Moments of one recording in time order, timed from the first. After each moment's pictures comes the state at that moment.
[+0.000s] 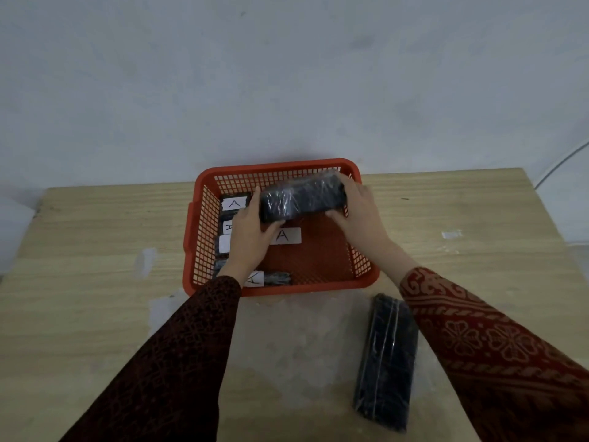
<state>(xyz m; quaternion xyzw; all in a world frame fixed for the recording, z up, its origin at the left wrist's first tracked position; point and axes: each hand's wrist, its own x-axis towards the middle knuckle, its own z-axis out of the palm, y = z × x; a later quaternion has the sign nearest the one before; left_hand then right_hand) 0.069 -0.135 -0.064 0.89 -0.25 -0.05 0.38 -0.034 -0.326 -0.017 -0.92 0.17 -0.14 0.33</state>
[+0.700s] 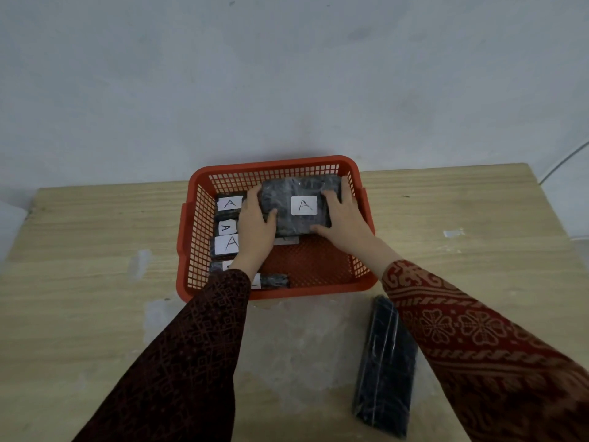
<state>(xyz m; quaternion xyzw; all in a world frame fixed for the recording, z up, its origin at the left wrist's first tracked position) 0.073 -0.164 -0.064 0.89 -0.16 -0.06 0.43 -0.015 -0.324 -0.042 -0.94 0.18 0.03 0.28</state>
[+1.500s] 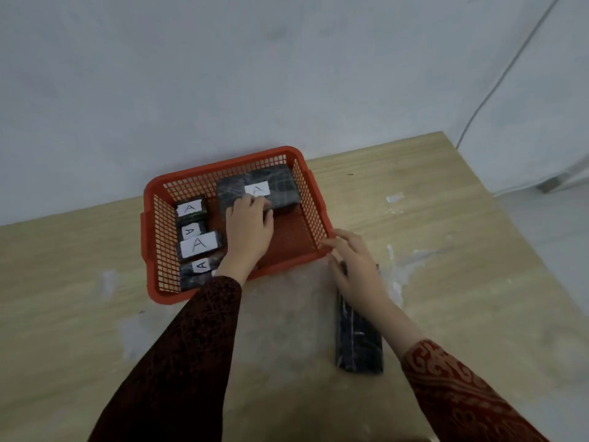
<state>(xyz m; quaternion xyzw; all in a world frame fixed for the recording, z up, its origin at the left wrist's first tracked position) 0.012 -0.184 -0.026 0.91 -0.36 0.00 0.21 -0.186 -0.277 -0.029 -0.90 0.24 -0.18 0.33</state>
